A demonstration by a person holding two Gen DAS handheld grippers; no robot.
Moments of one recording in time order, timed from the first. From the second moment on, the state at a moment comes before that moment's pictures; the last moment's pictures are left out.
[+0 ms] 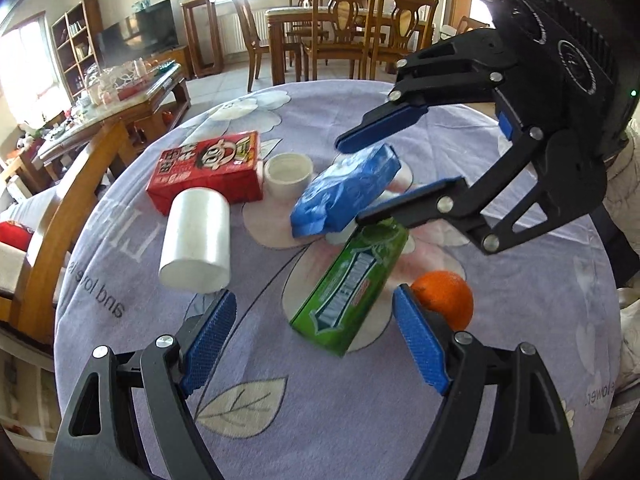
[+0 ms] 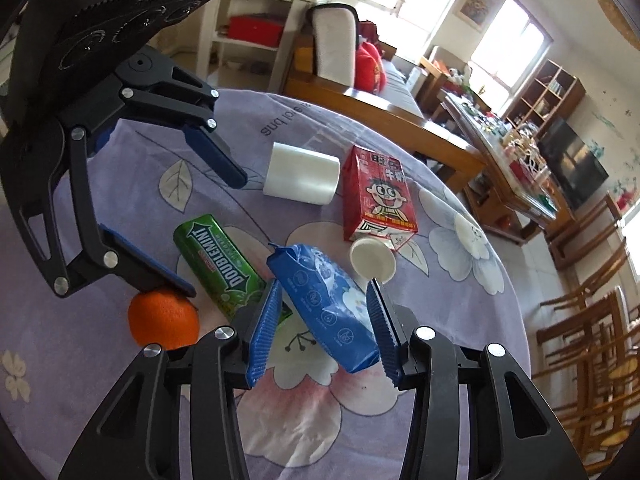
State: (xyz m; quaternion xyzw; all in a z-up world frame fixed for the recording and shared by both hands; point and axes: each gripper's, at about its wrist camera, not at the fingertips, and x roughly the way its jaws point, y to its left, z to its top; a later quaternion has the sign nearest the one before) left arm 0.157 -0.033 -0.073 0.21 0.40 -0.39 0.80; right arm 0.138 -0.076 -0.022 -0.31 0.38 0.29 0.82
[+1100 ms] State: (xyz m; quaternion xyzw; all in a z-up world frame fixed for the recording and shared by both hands) left arm 0.166 -0.052 -0.077 0.13 0.43 -0.35 0.82; right arm 0.141 -0.145 -0.009 -0.01 0.44 0.25 0.86
